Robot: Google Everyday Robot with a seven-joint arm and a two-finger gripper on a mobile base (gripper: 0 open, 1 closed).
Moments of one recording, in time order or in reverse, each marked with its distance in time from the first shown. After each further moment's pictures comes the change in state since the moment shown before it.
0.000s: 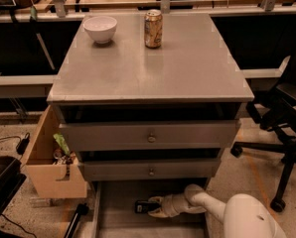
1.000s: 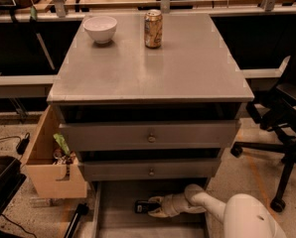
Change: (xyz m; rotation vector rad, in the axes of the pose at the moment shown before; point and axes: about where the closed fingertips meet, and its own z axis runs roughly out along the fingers) arm 0.000 0.000 0.000 0.000 0.000 0.000
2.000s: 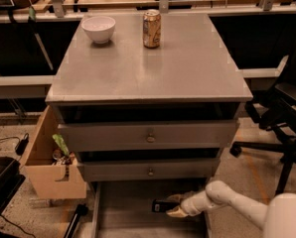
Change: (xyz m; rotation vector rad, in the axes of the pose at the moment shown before) arm -0.025 0.023 -0.116 0.010 0.062 0.096
